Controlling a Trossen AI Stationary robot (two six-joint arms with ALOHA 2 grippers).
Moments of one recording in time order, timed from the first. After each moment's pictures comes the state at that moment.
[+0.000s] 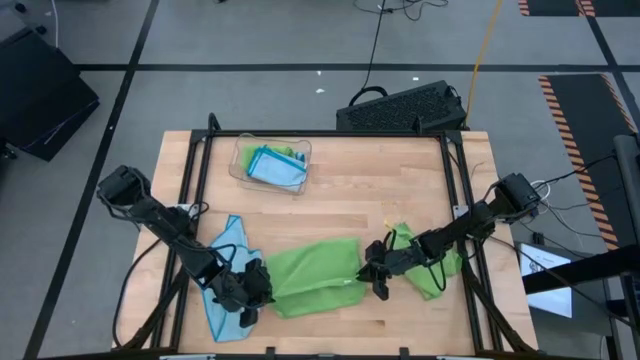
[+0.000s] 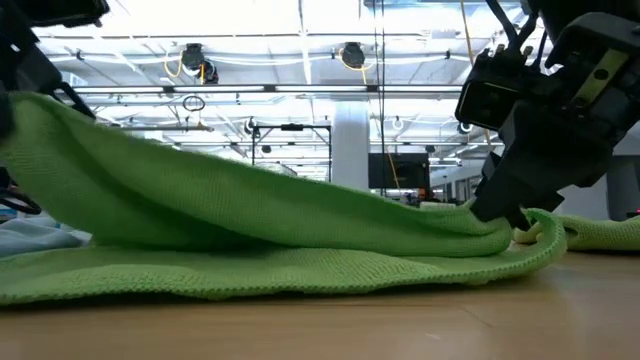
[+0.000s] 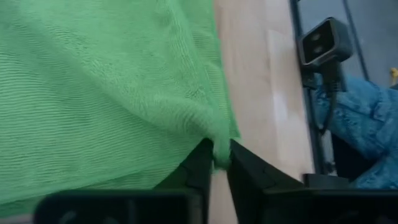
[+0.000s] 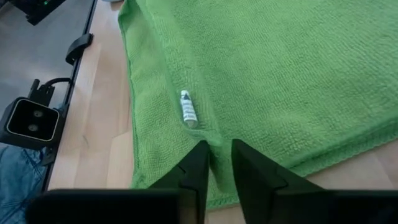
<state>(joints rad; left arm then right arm) -0.75 1.51 0.70 0.03 -0.27 -0.82 0.45 1.67 0.48 0.56 0.12 0.74</state>
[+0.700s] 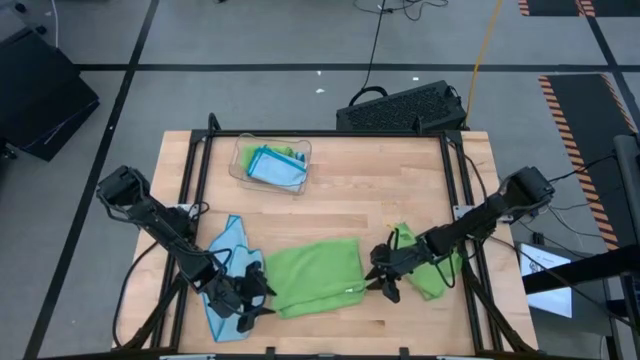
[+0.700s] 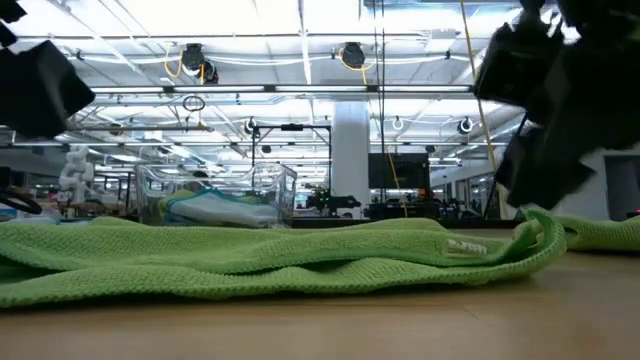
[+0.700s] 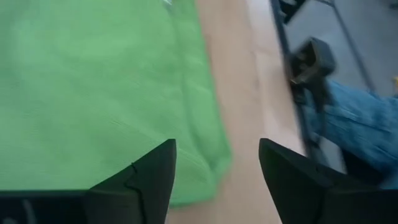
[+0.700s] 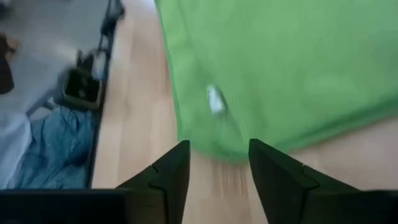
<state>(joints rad) -0.79 1.51 0.70 0.09 -0.38 -0.76 0.46 1.52 0.48 0.40 0.00 0.76</state>
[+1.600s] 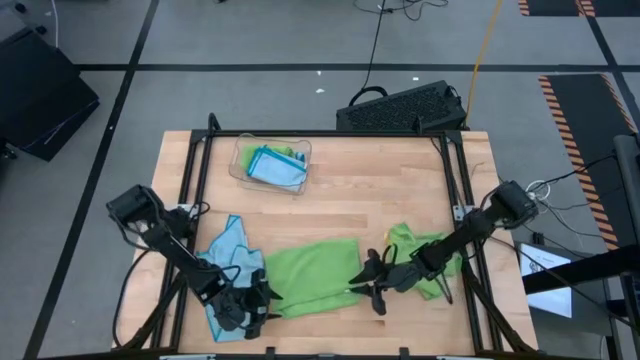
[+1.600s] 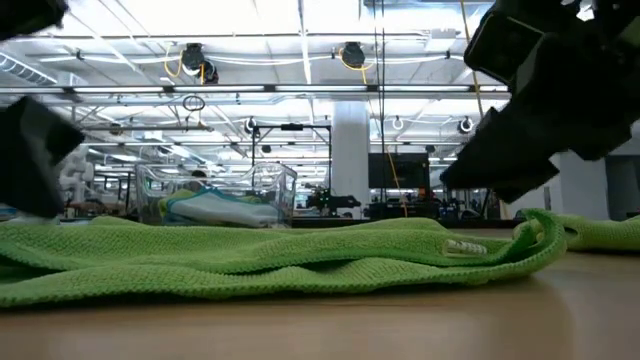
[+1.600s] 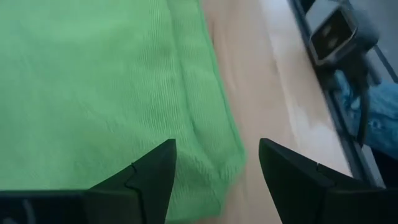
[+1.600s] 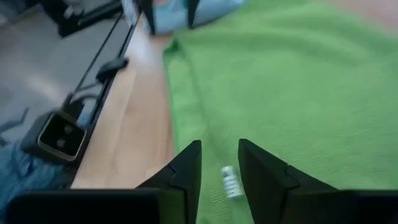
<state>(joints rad) -0.85 1.74 0.70 0.29 -0.49 -0.73 0.58 1.76 0.58 0.68 0.31 0.61</state>
